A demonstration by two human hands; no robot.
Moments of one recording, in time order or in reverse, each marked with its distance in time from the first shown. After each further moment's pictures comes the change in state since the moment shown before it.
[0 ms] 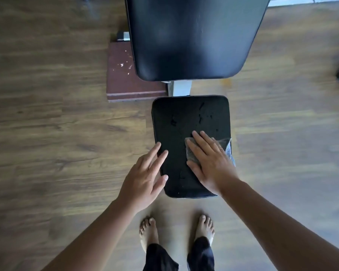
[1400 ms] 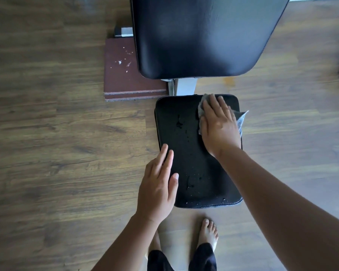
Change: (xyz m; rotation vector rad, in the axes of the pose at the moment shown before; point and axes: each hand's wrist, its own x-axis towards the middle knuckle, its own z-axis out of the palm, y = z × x) left_hand 0.008 0.018 0.037 -0.088 0.215 -0.123; right_hand 0.099 0.020 0.001 0.023 0.238 0.294
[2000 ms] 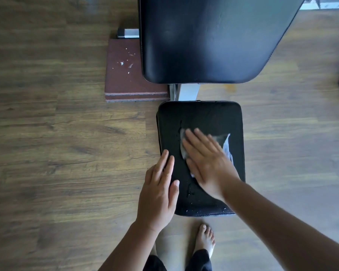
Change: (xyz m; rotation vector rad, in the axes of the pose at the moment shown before) left_hand -0.002 0.002 0.000 -0.052 -0.002 -0.016; right_hand -0.064 -0.014 -0.010 -0.082 -0.239 -0.421
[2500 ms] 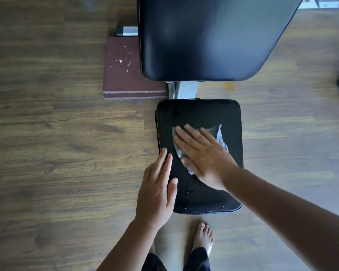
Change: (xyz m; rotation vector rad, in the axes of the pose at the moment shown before) left_hand 0.000 0.000 0.001 0.010 0.002 -0.012; right_hand 0.020 0.012 -0.008 -0.155 -0.171 -0.172
